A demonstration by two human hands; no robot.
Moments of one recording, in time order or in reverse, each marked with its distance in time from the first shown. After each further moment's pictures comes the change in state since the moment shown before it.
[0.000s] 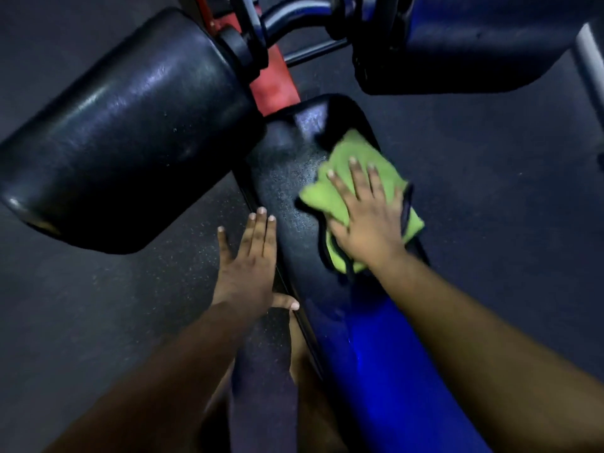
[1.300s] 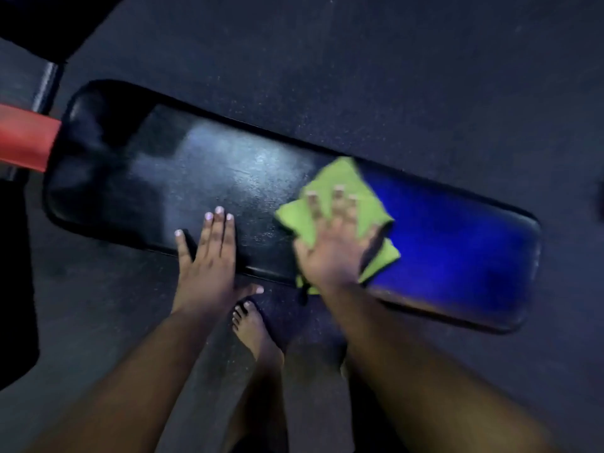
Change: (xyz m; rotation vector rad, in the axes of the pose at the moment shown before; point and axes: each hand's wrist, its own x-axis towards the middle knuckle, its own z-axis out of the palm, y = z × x) left_hand -0.005 0.024 0.025 0.383 0.084 0.678; right_hand -0.222 -0.073 0.069 0.288 0.098 1.098
